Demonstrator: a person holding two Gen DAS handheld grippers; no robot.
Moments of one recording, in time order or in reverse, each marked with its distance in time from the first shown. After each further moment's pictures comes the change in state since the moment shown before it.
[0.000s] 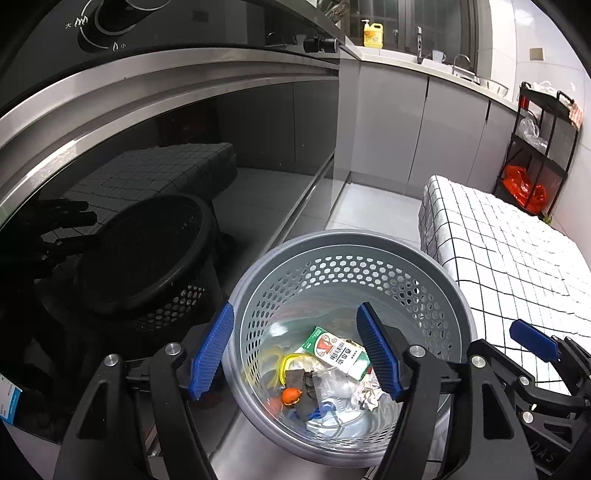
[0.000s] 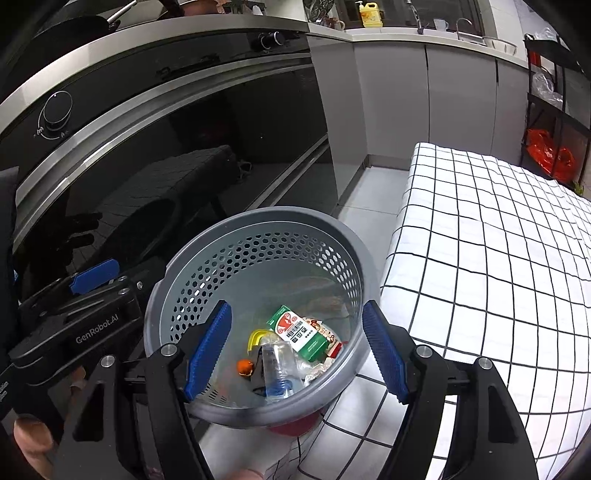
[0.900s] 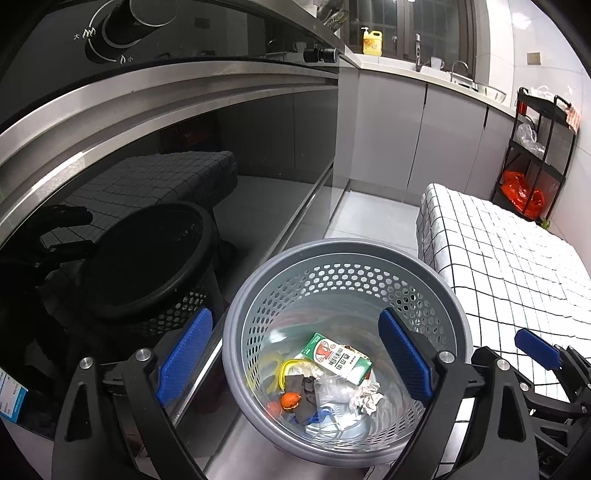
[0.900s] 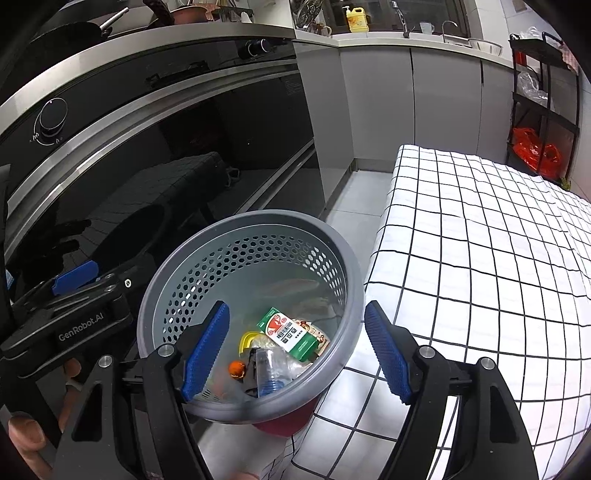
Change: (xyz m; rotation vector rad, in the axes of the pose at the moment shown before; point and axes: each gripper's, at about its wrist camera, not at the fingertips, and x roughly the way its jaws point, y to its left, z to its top) left arm -0.008 0.001 0.001 -0.006 -0.033 -0.004; right arm -0.010 0.005 -0.006 0.021 -0.027 -0.054
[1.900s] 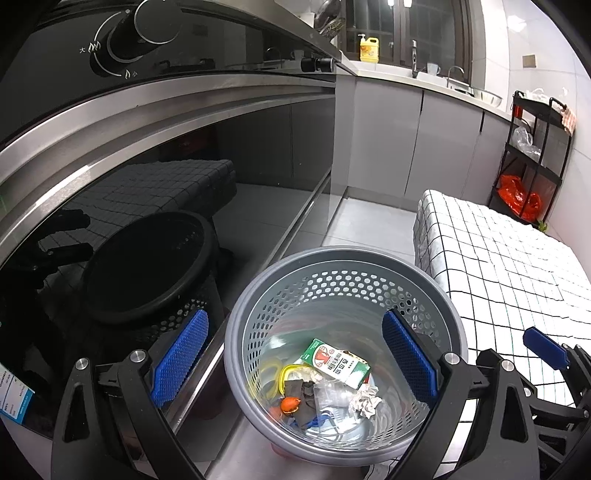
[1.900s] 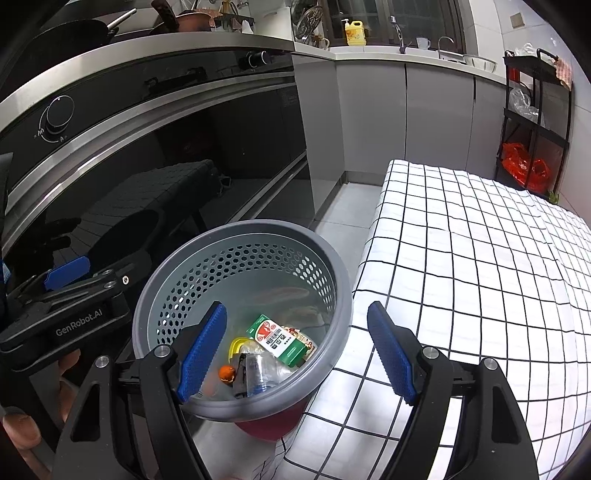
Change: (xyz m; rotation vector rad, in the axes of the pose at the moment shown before) left arm -0.007 0.001 0.001 0.006 -0.028 -0.007; right arm -0.013 0.009 -0.002 -0.032 -0.044 -0.058
